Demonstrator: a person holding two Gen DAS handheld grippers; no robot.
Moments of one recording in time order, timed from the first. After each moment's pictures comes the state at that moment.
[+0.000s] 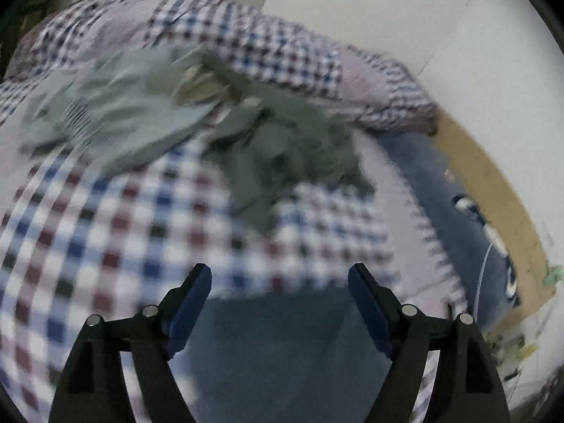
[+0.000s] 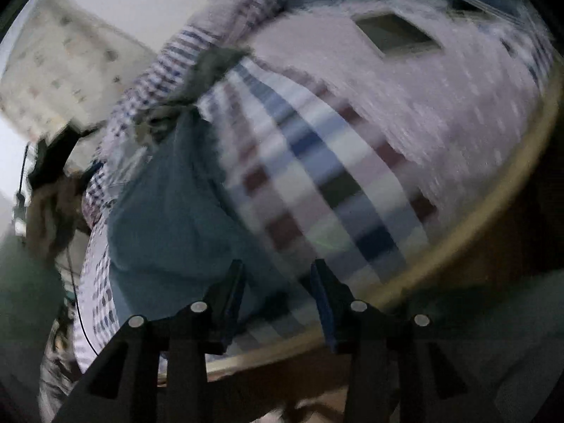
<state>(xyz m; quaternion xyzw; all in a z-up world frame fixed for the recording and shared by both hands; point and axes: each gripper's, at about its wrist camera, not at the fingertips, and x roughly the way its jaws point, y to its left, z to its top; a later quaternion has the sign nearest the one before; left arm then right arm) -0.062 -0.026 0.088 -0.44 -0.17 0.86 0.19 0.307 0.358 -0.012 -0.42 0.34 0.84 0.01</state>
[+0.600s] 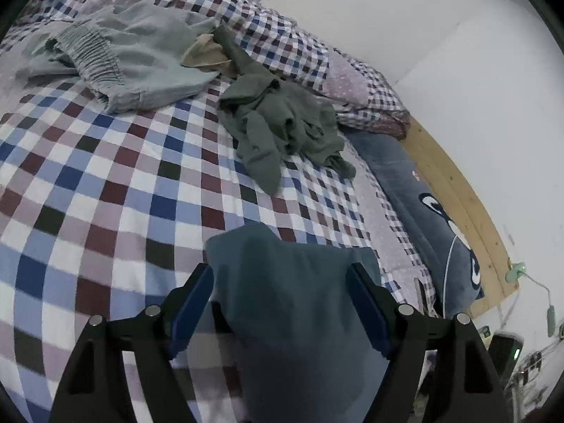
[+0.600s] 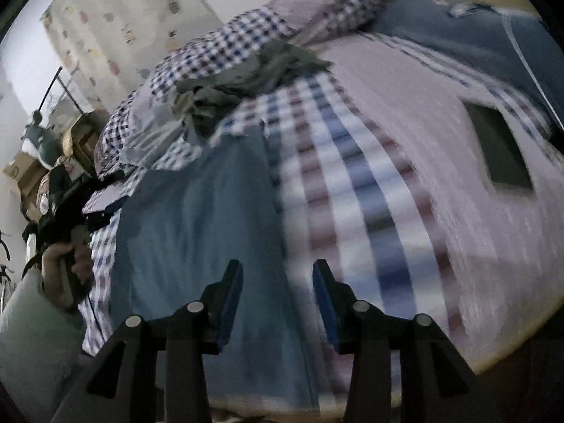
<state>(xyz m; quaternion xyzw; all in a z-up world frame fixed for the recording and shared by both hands) -0.038 -0.060 0.031 -0.42 -0.23 0.84 0.27 0.199 0.334 0.056 -0.41 0.18 0.89 -0.07</state>
